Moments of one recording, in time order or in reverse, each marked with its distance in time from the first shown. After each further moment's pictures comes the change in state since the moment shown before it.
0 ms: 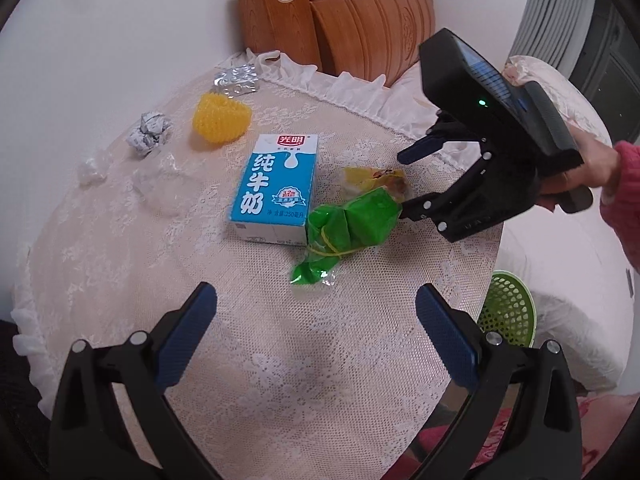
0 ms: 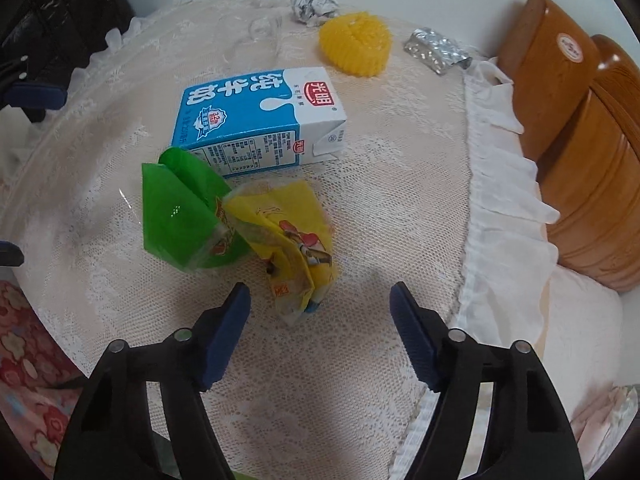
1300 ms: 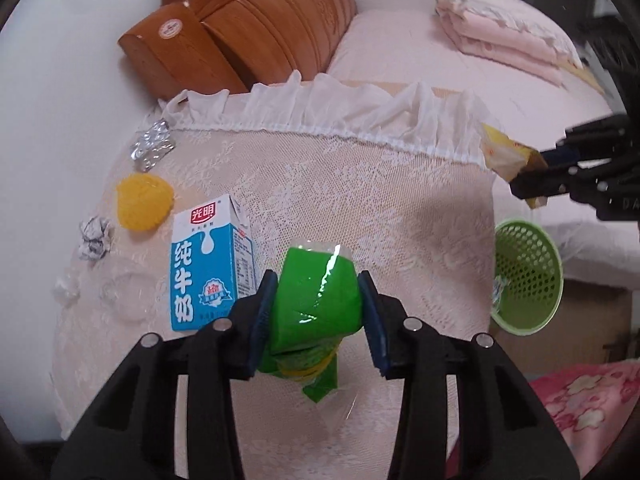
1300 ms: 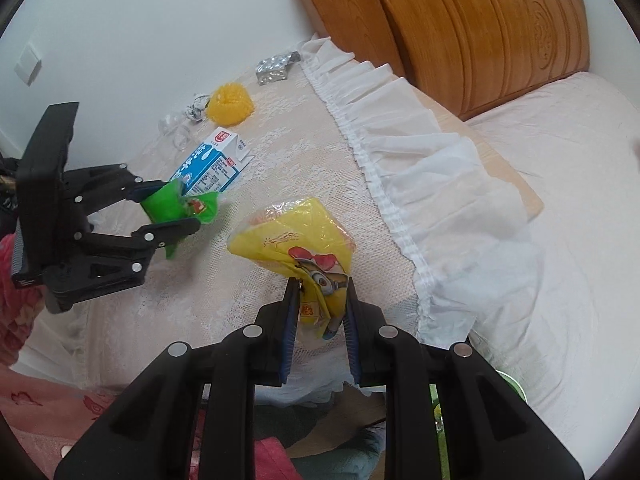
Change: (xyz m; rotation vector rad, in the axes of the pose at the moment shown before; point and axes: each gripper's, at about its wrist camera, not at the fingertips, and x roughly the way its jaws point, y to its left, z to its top) left arm 0.033 -0.063 0.048 0.303 0.023 0.007; right arm -0.099 -0.007 -0.151 0.782 -0.282 0.013
